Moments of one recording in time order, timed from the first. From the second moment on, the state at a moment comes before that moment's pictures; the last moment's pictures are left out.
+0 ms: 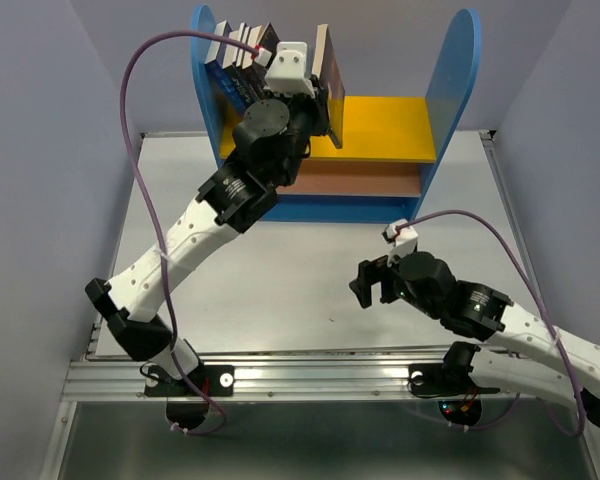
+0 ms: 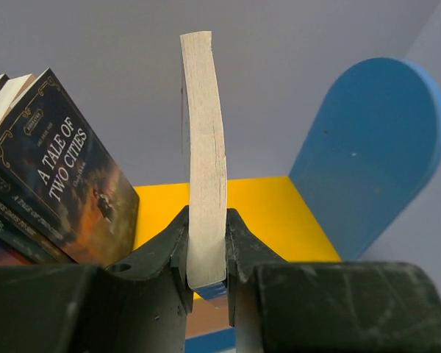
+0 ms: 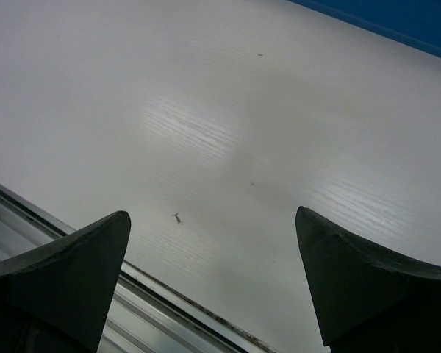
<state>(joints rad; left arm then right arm) -0.92 1.52 1.88 -0.13 -0.58 -0.12 1.00 0.76 0.74 -0.49 0.35 0.43</state>
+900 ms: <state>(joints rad) -0.55 1.87 2.24 -0.41 -0.25 -0.25 0.65 1.10 0.85 -0.37 0.12 0.36</state>
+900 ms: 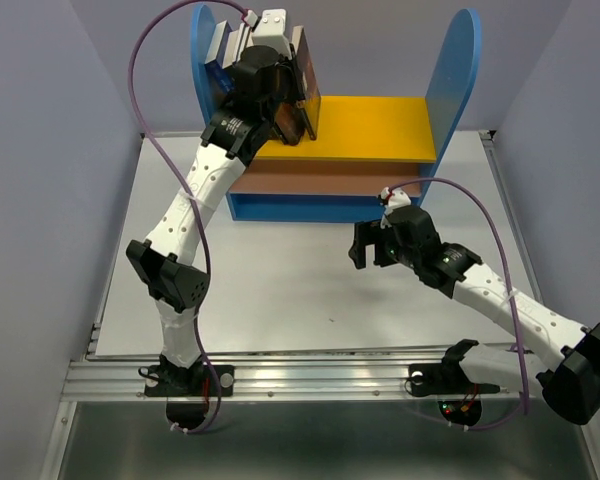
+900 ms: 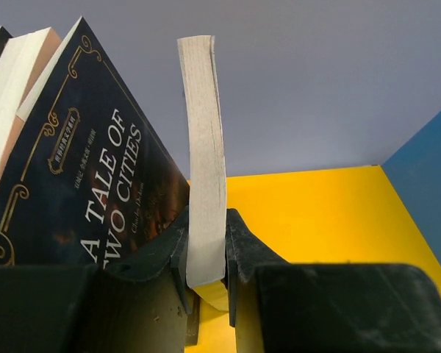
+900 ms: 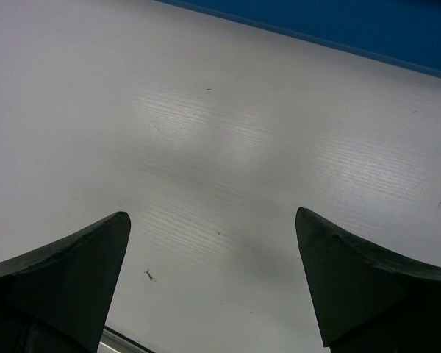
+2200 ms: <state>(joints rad) -0.45 1.89 2.38 -0.66 -0.11 -0.32 0.61 1.12 0.88 -0.37 0.07 0.38</state>
